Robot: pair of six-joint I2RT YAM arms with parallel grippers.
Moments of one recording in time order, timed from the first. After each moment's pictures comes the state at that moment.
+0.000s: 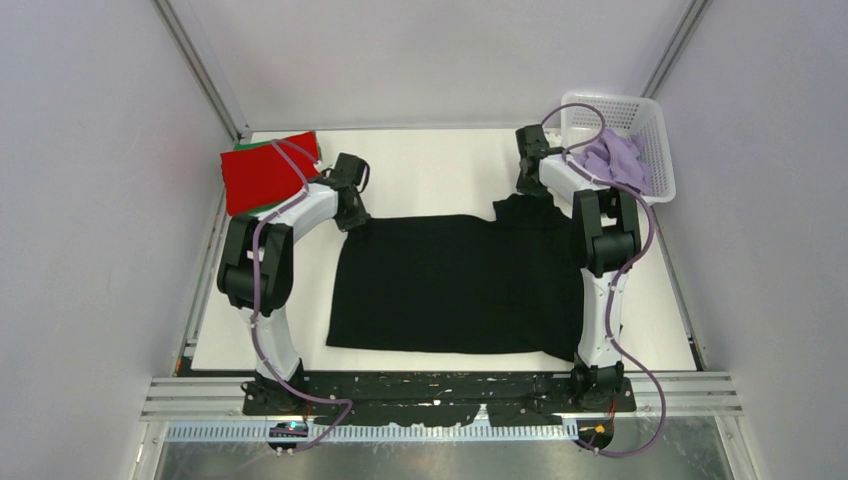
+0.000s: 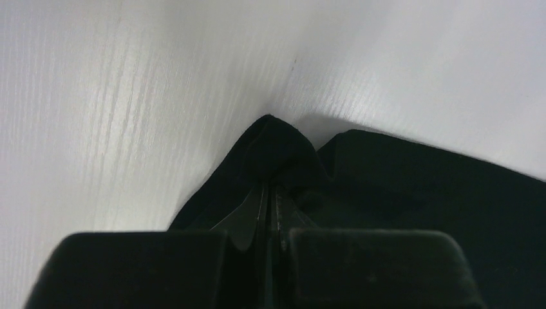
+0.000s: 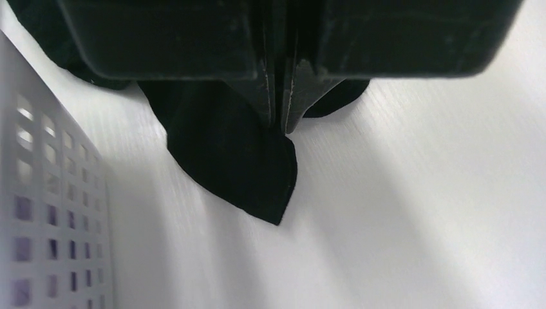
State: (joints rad) left arm -0.30 1.90 1.34 -0.55 -0.20 -0.65; right arm 0.17 2.22 1.72 -0.54 0.35 0.46
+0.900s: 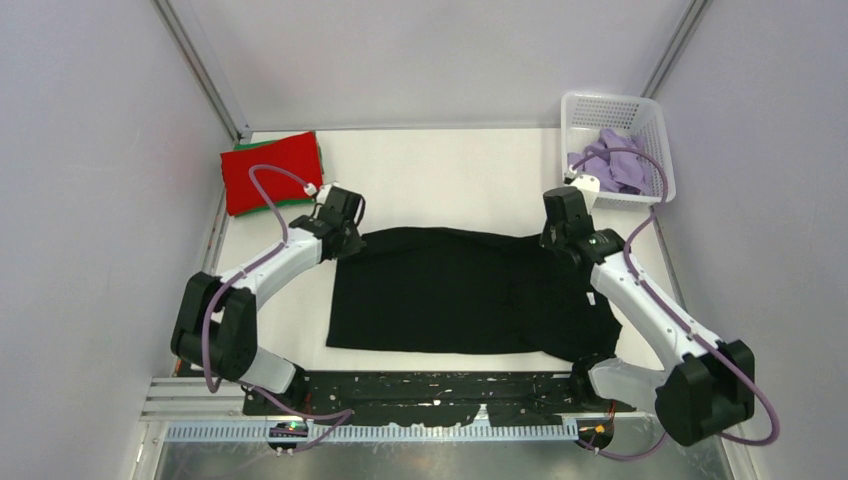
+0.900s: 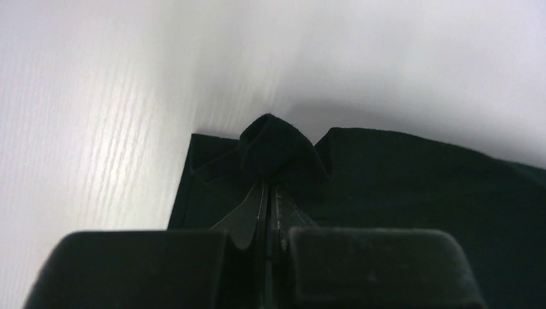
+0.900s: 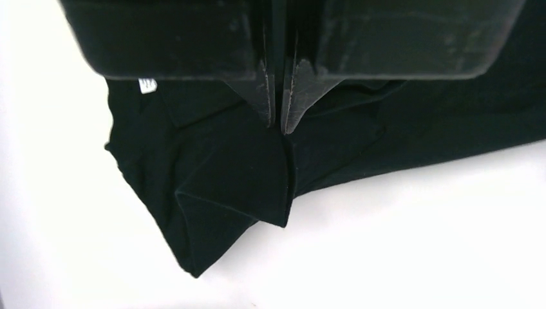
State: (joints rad) left arm -0.40 1.50 0.97 -0.46 -0.28 -0.67; right arm 0.34 1.18 0.89 -0.48 0.45 0.45
